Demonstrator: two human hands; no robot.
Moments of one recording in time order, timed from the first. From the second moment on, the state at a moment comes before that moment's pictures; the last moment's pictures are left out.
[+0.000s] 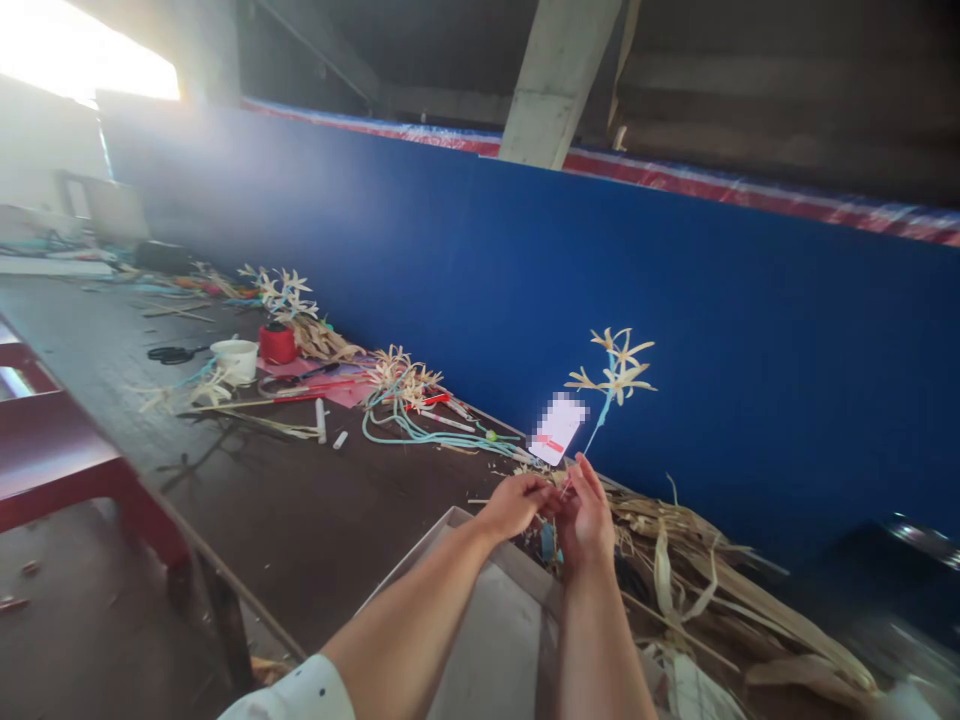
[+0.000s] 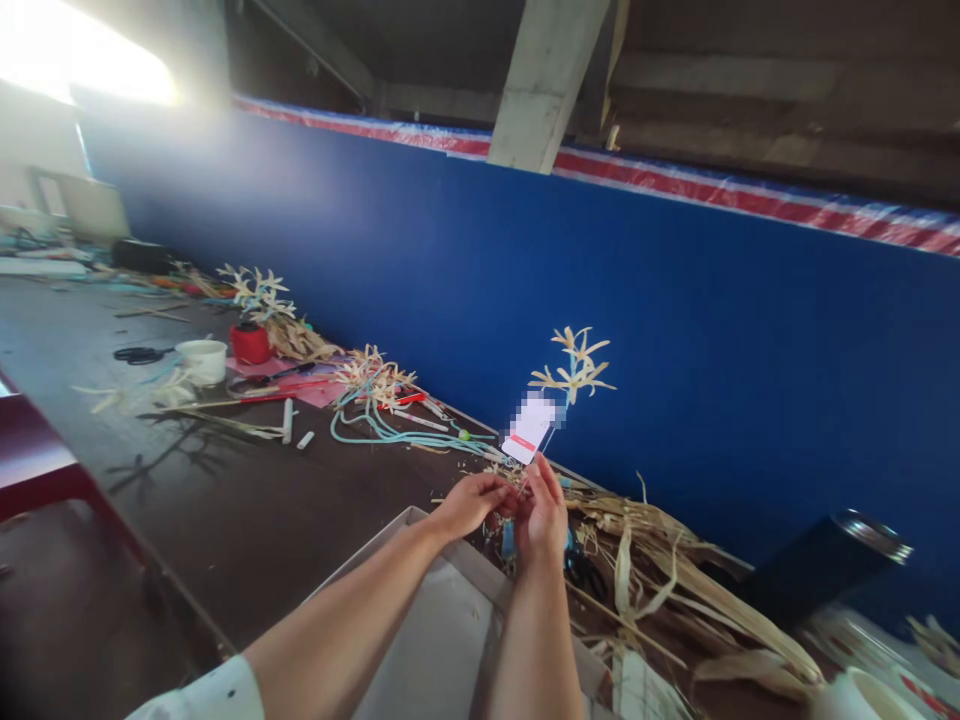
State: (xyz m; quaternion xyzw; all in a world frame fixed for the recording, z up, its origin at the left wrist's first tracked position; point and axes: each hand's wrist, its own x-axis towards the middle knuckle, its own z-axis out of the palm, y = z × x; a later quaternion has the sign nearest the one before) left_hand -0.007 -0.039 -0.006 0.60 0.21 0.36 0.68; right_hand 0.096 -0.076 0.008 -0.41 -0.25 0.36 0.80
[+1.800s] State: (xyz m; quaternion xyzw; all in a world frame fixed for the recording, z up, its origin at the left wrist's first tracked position) left_hand -0.012 -0.045 -0.007 0.71 0.21 0.19 0.65; right_hand 0.100 -0.082 0.022 -0.57 -0.25 0.15 0.77
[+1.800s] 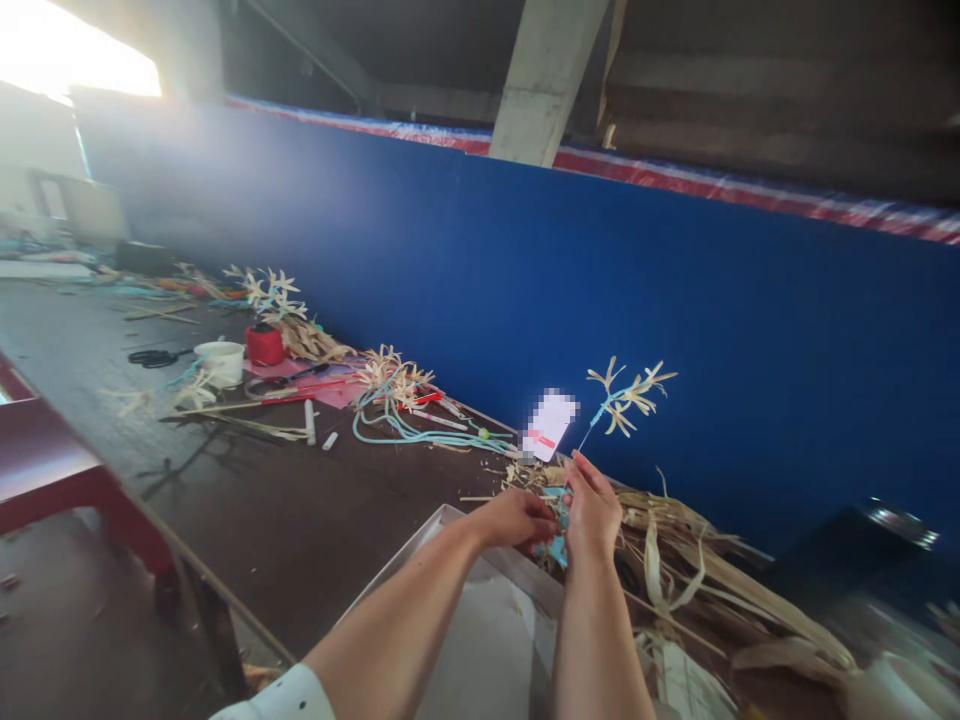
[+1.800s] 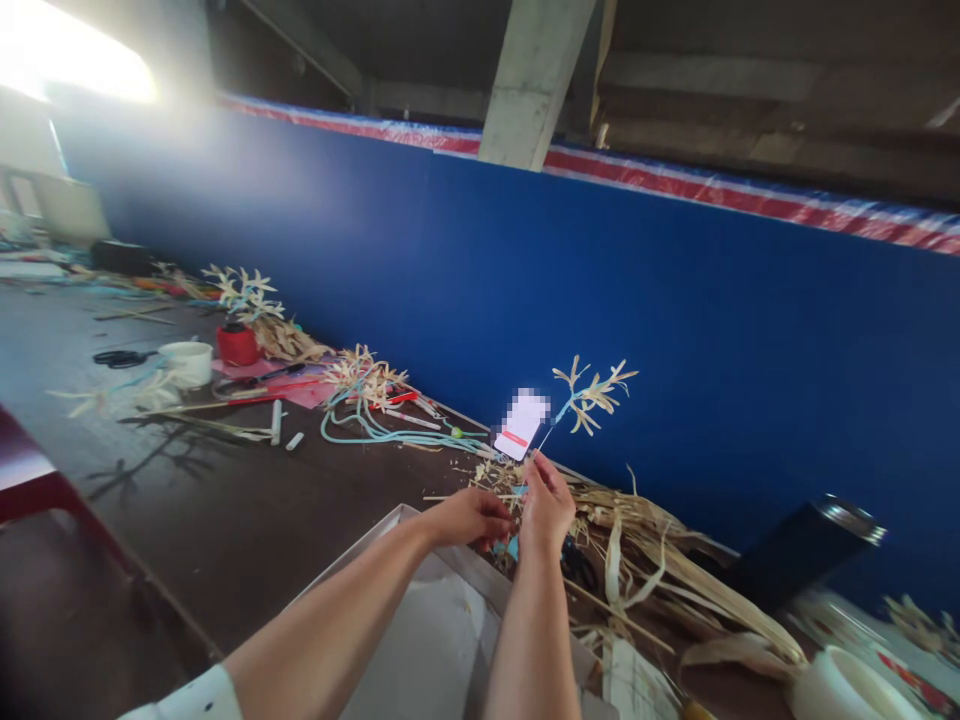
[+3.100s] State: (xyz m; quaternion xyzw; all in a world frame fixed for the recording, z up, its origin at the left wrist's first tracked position) left_hand -0.022 -0.028 0.012 0.42 0.25 0.55 0.68; right_hand 0.073 -0.062 0.013 -0.60 -0.38 0.21 0.67
